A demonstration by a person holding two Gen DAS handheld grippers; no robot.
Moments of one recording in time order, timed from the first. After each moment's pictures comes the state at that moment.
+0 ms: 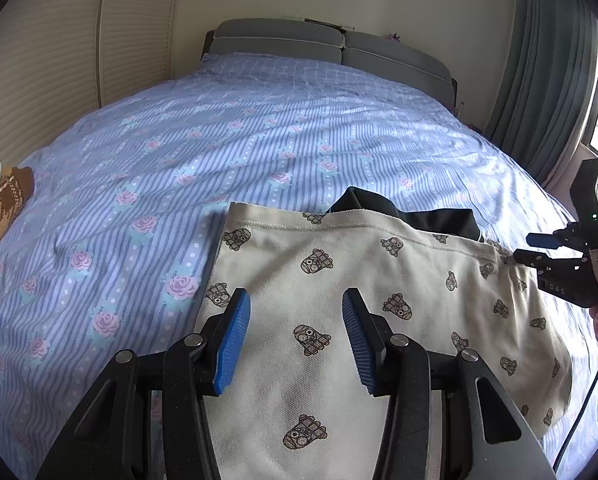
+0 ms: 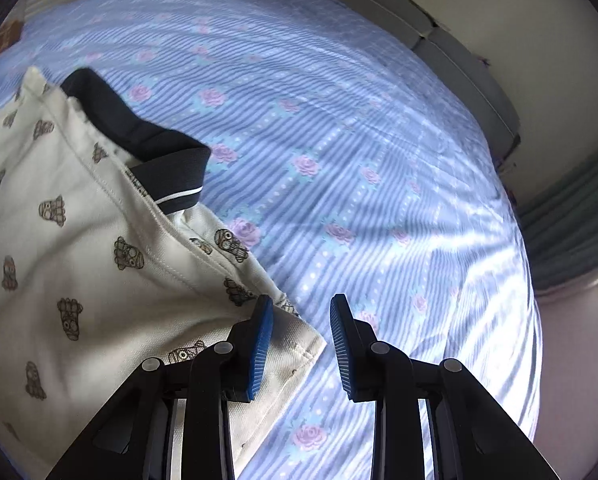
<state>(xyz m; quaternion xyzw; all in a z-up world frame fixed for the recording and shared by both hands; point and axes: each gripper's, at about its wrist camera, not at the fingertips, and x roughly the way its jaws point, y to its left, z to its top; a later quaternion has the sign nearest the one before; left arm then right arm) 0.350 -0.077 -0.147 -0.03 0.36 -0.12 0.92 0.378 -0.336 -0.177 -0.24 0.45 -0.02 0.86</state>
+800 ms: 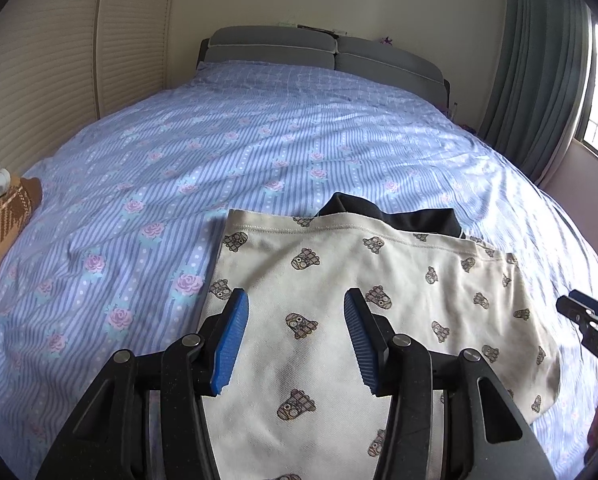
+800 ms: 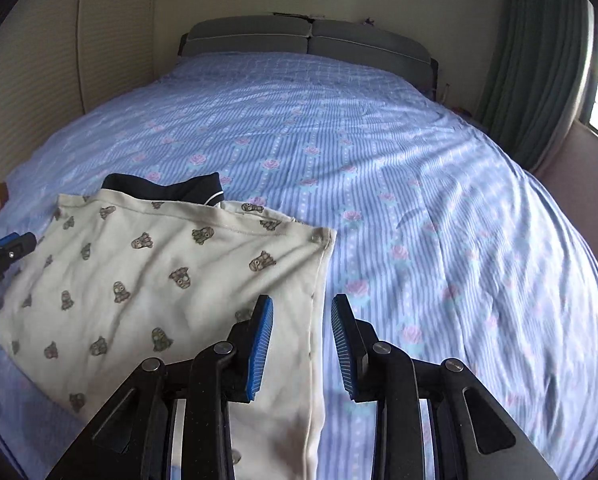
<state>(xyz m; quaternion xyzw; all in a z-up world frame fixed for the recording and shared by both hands) 0.324 -0.079 -0.127 -0.02 0.35 -0.13 0.93 0.243 -0.343 -0.150 0.00 0.38 -0.10 0.92</state>
